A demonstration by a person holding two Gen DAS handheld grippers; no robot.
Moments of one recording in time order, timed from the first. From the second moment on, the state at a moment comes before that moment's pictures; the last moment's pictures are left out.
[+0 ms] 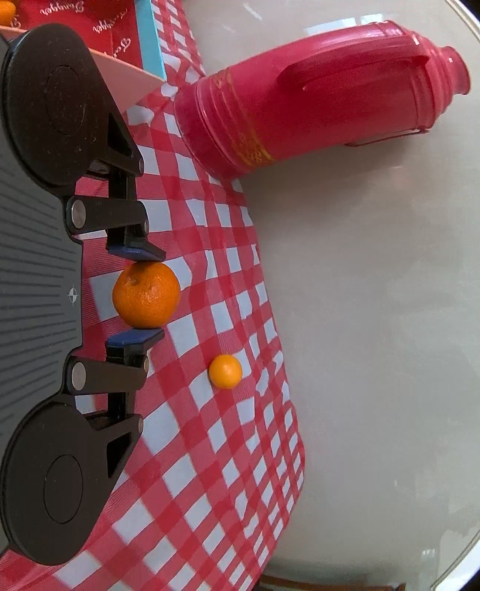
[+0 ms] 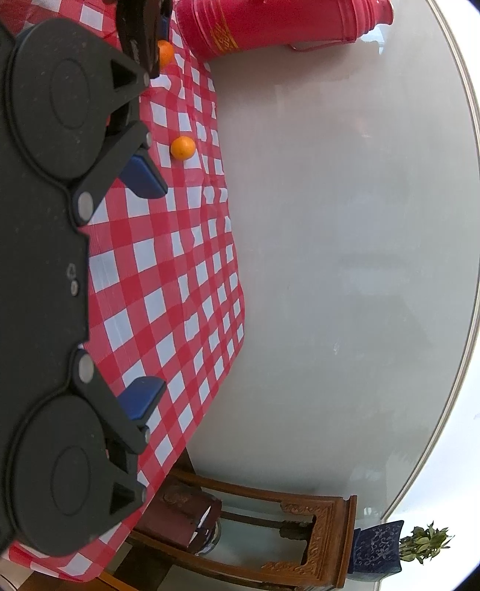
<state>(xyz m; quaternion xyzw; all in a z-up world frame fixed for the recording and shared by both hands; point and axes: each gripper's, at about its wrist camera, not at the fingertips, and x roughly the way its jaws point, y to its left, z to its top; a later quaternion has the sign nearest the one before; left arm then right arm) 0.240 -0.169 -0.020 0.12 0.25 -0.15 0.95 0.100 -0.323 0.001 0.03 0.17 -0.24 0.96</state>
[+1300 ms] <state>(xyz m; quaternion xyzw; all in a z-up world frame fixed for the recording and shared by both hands) 0.207 0.028 -0.007 0.04 0.26 0.09 0.96 0.117 -0.246 0.005 -0.04 0.16 -0.18 0.97</state>
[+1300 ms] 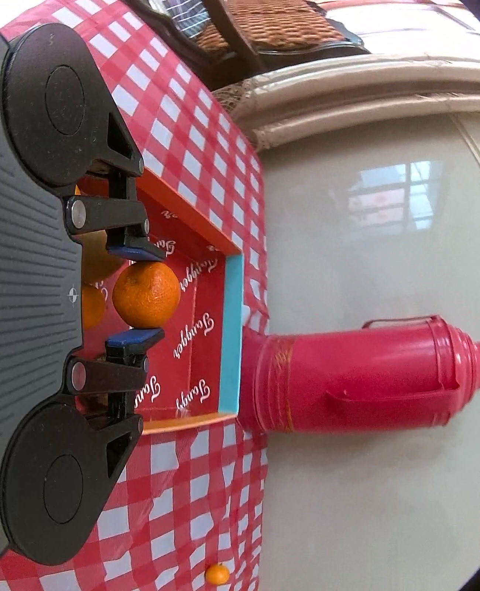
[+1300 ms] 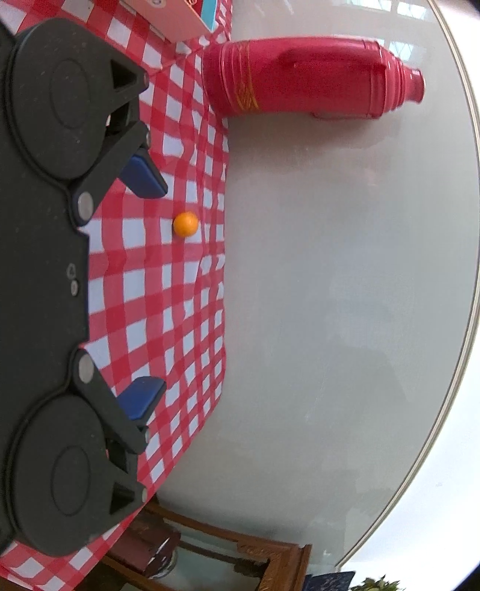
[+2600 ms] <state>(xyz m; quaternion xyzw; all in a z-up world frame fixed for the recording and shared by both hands) 0.118 0.111 0.016 -0.01 0.19 0.20 0.96 0.154 -0.172 0.005 -0.07 0.18 -0.06 0.98</state>
